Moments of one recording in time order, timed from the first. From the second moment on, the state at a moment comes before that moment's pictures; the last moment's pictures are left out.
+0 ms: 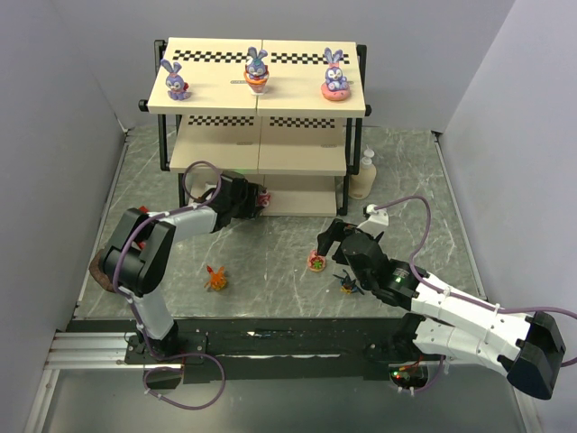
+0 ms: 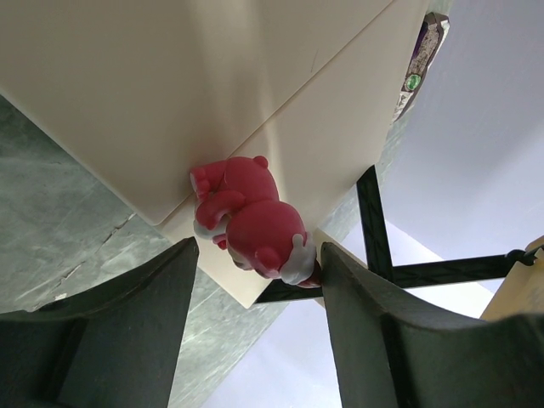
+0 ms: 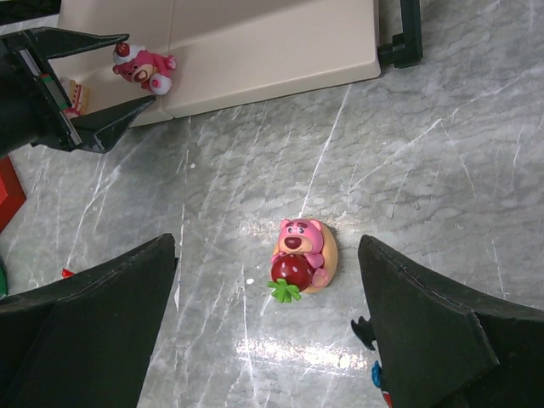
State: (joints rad) left arm -0.45 1.77 0.99 0.09 -0.06 -1.76; right arm 0.91 0.88 0.58 -0.25 0.63 0.83
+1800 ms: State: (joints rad) left arm -0.46 1.76 0.93 0.18 -0.03 -1.76; right arm 0.91 0.90 0.58 -0.24 0.61 0.83
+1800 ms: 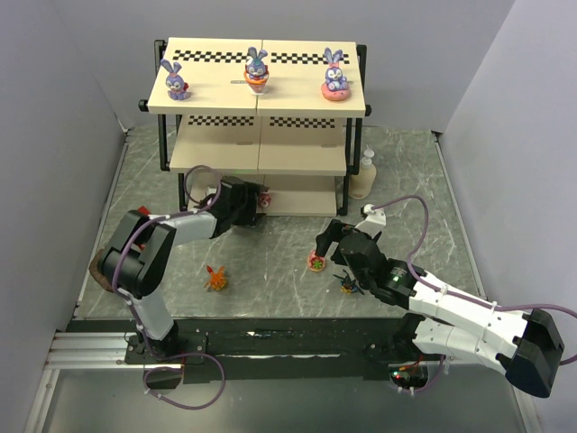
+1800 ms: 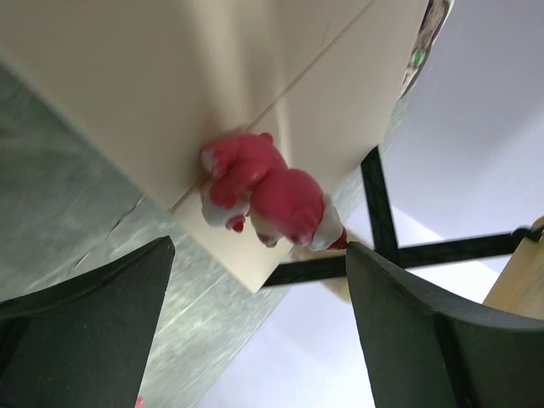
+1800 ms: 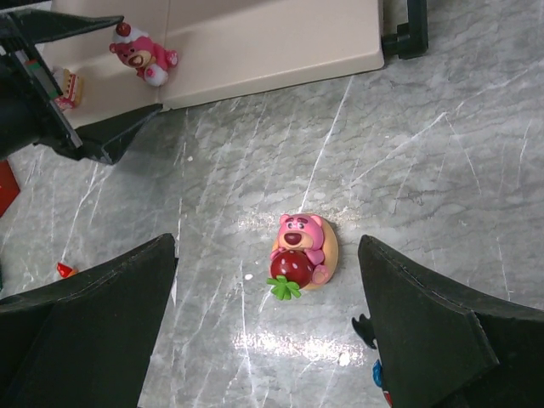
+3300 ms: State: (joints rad) left arm -0.52 1.31 0.63 0.03 0.00 -1.59; right arm 0.91 1.07 0.68 -0.36 0.45 0.77
